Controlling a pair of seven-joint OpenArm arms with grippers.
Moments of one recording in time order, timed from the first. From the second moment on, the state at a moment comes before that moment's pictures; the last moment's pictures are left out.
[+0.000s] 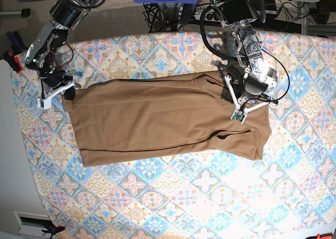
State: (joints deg) left arm 2.6 7.5 -18.5 107.1 13.9 -41.2 67.1; right arm -1.6 7.7 41.8 78.4 22.8 35.3 -51.0
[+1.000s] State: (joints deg) left arm 3.4 7.5 -18.5 107.1 13.9 -41.2 67.3; right arm -1.6 7.6 43.9 80.0 22.5 35.6 -51.1
